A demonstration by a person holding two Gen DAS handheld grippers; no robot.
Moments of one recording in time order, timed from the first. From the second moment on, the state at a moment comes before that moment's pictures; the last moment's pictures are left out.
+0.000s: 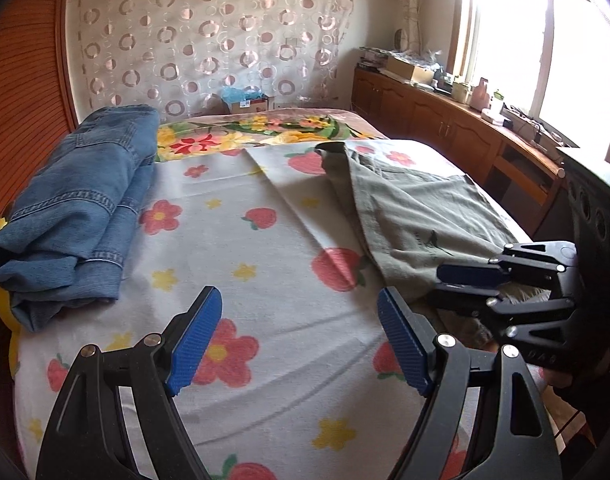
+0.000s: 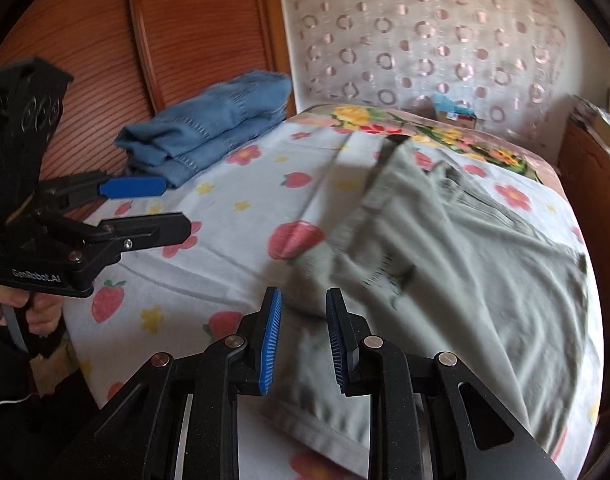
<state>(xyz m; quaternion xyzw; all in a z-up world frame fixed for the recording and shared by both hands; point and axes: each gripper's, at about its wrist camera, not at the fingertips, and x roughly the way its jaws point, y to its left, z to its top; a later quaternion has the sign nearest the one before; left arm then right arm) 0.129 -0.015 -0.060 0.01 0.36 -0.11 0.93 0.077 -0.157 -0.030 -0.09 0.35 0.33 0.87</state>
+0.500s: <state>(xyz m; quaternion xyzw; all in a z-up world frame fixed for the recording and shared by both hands) 0.132 -0.003 -0.067 0.00 0.36 -0.10 0.93 0.103 -0.123 -0.043 -0.16 0.39 0.30 0.86</state>
